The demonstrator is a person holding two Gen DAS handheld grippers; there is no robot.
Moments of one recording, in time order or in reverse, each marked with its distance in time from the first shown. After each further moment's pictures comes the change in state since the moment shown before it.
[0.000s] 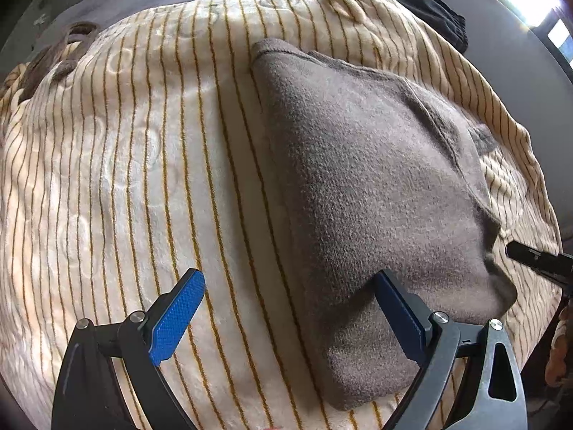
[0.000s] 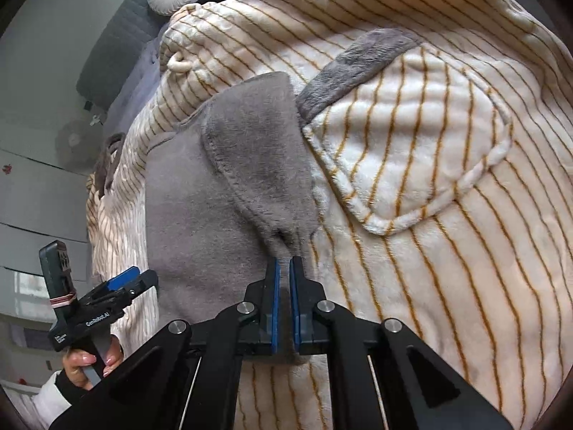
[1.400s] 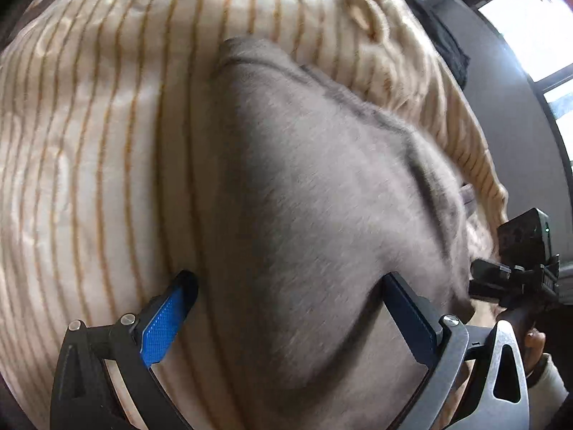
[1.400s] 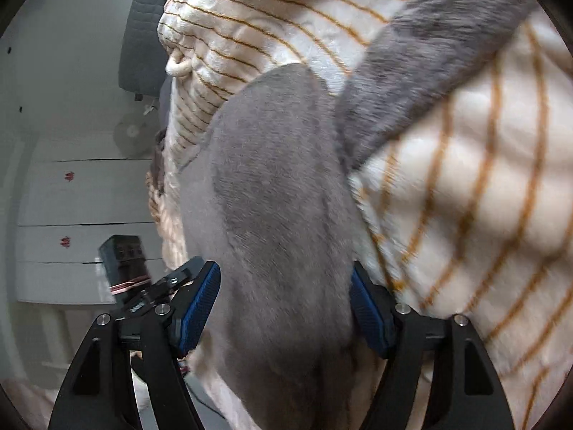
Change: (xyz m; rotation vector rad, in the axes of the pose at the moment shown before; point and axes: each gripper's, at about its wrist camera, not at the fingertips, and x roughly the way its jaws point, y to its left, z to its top) left arm 0.064 0.001 0.078 -0.117 0.033 -0.287; right arm 0.085 -0.020 0.086 0.068 0.228 0.405
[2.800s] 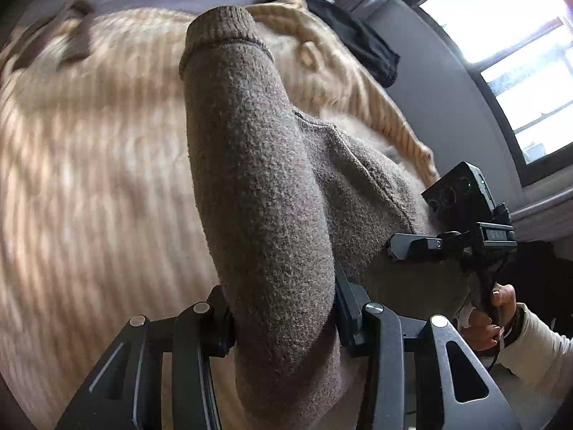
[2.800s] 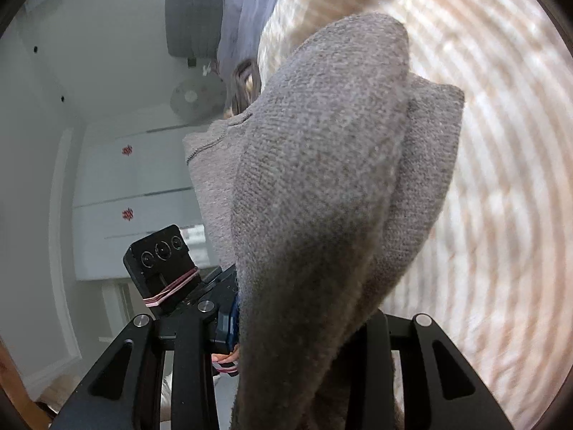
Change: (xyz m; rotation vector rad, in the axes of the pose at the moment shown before) left arm -0.160 0.034 -0.084 0.105 0.008 -0.115; right arm 0.127 0.157 -0.094 0.047 0.154 0.263
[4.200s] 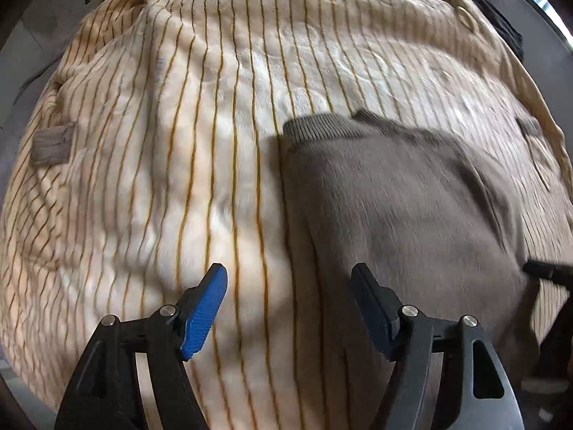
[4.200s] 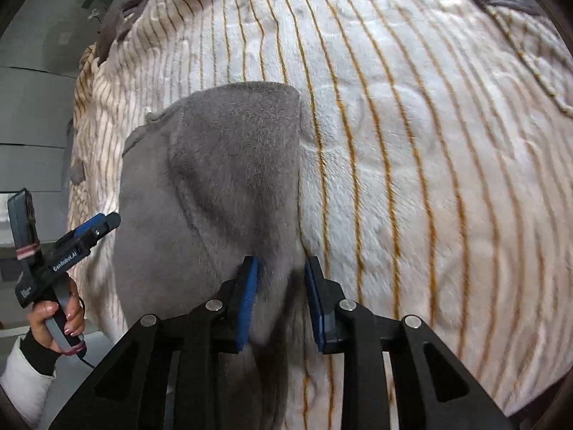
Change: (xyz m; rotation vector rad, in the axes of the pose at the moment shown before) left arm -0.029 0.132 -0.101 -0.100 0.055 0.495; right arm 0.054 -0.005 -0.053 -0.153 -0.010 -0.818
